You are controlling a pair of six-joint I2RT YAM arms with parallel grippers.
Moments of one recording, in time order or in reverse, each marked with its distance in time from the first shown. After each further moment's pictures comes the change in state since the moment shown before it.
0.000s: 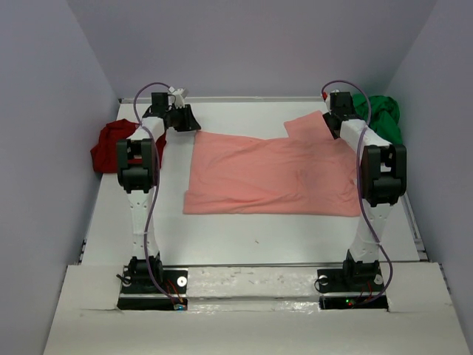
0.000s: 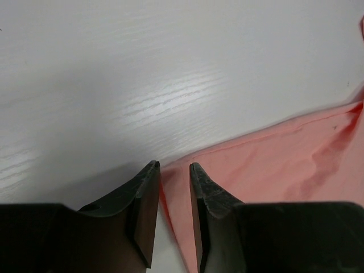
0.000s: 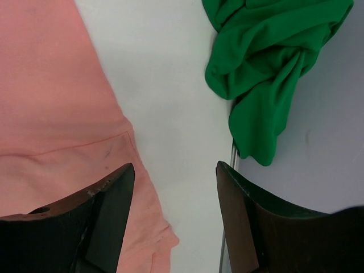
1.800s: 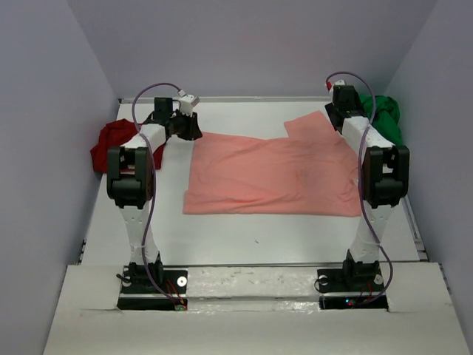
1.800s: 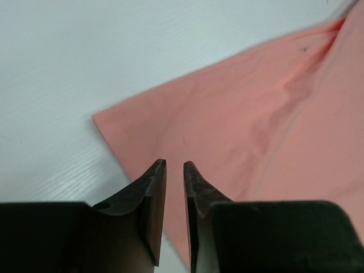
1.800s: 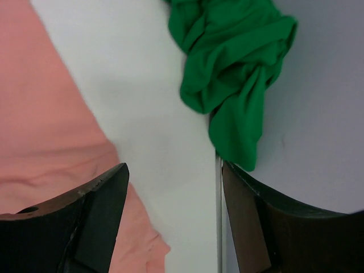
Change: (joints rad) left arm -0.072 -0.350 -0.393 0.039 -0.097 0.277; right arm 0.005 -0.029 0.064 0.076 0.033 0.014
